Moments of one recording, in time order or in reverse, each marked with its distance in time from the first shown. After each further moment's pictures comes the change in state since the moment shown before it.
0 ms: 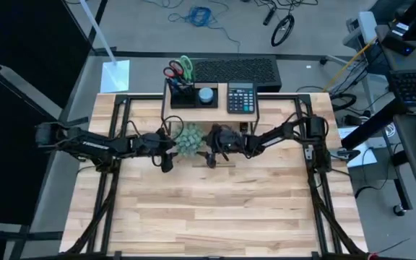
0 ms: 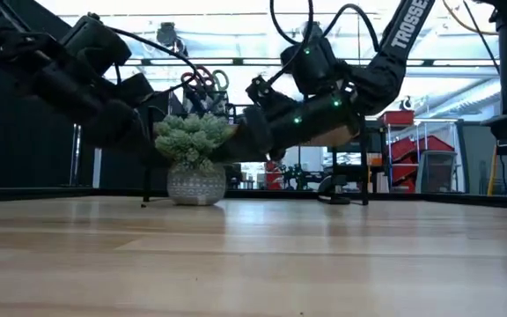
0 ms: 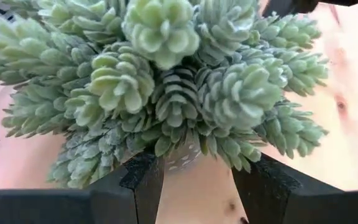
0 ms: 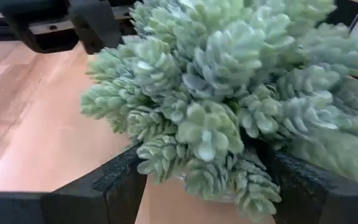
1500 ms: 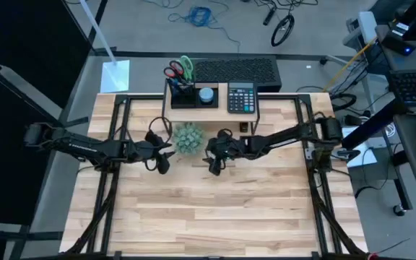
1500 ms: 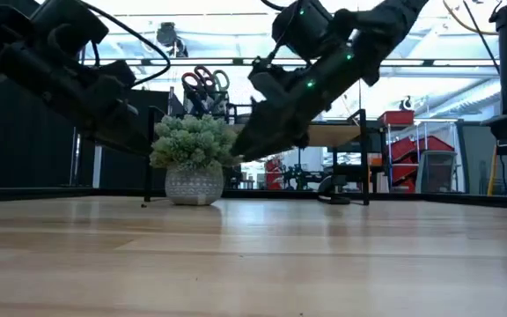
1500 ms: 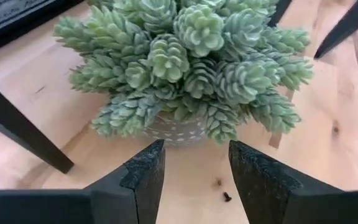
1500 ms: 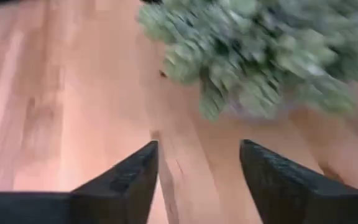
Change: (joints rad) left arm -0.152 -0.222 0.001 -0.287 -0.303 -0.313; right arm 0.062 -0.192 0.090 -0.637 0.105 0.229
